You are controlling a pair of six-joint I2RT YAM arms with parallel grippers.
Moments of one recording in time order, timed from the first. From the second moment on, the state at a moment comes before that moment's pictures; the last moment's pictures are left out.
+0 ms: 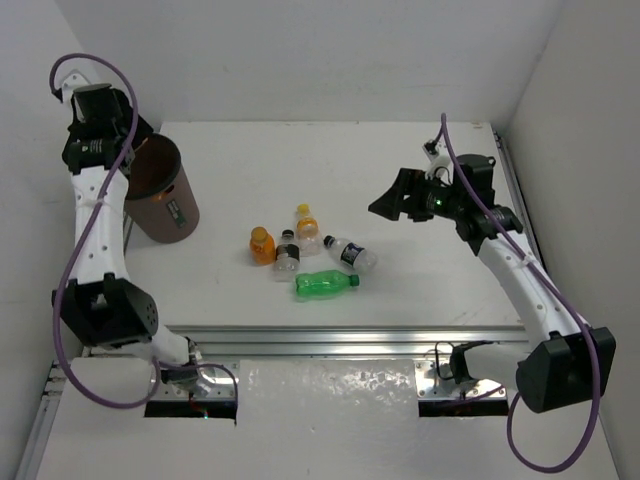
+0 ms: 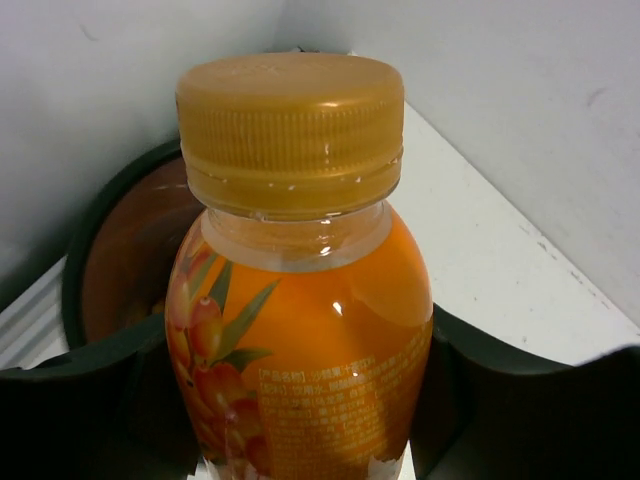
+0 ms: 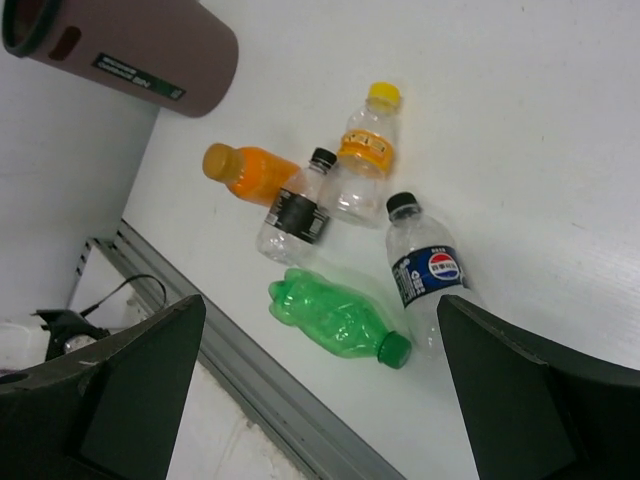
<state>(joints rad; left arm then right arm) 0.25 1.48 1.66 -0.64 -0.28 -0.49 0.18 1.20 1.02 -0.32 -0.59 0.38</state>
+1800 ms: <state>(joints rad) -0.61 1.25 1.13 -0.08 0.43 -0.53 0.34 0.97 0.92 -0.18 -0.69 0.22</state>
